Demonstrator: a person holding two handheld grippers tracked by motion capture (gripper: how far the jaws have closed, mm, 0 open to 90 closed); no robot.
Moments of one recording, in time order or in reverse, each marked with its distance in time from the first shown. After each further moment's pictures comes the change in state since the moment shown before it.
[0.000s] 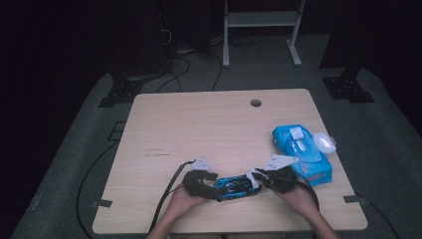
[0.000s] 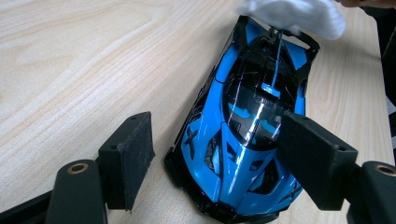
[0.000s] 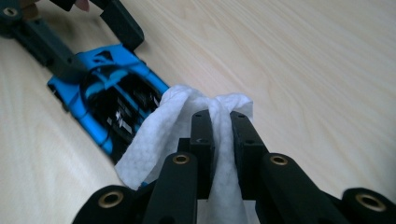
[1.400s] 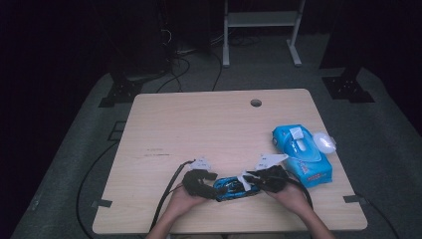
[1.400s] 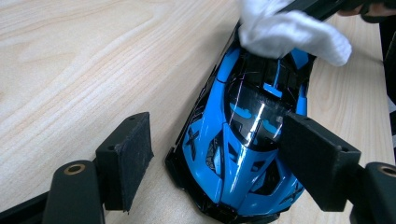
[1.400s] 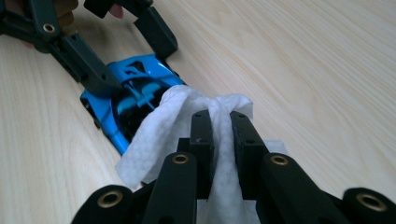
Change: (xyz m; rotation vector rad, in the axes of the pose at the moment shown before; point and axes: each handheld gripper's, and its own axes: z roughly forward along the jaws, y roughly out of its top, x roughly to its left) left arm 0.000 0.001 -0.001 0.011 0.006 -0.002; right arm 0.010 0.015 0.020 0.022 0.108 -0.009
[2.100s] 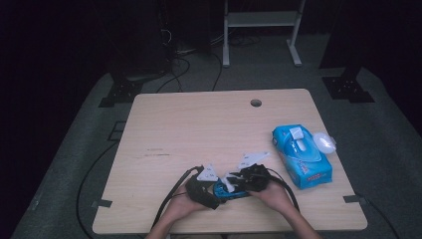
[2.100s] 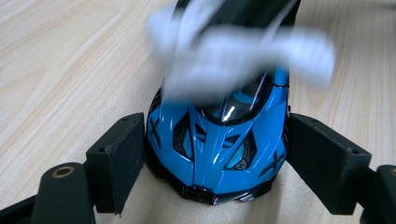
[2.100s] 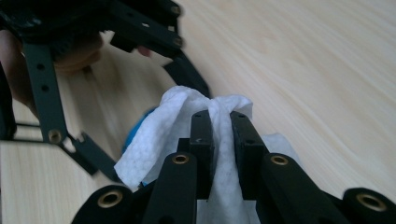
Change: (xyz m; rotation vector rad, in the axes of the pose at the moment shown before) left arm -0.022 -0.001 0.003 0.090 0.049 0.230; right arm 0.023 0.031 0.031 0.006 0.088 0.009
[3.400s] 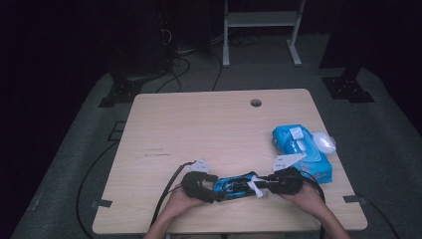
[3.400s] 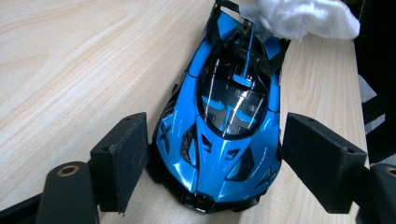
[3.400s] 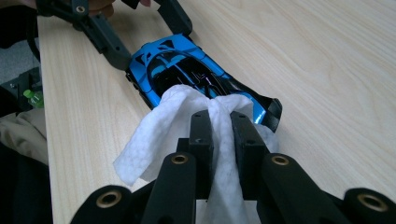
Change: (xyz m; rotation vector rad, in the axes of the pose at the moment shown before) left arm 0.019 -0.006 -0.007 -0.092 -0.117 -0.188; right arm -0.037 -0.056 -0.064 -0.021 0.077 0.047
